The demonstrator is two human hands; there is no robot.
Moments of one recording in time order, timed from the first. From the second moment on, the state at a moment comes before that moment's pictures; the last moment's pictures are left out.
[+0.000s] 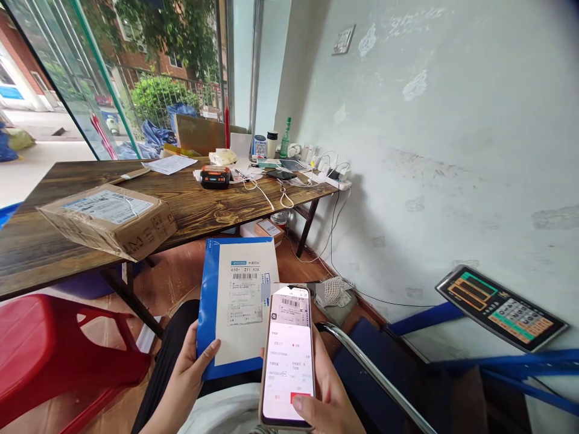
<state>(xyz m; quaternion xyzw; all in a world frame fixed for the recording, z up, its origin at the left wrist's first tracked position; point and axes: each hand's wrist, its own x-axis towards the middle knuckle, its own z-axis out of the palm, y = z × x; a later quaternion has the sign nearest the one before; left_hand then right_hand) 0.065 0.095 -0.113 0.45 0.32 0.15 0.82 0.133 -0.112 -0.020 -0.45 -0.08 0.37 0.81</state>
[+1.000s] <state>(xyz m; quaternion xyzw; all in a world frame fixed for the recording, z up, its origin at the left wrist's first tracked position) 0.063 0.097 -0.109 0.45 0.30 0.13 0.83 0.136 -0.104 -0.028 -0.48 -0.10 0.35 0.80</state>
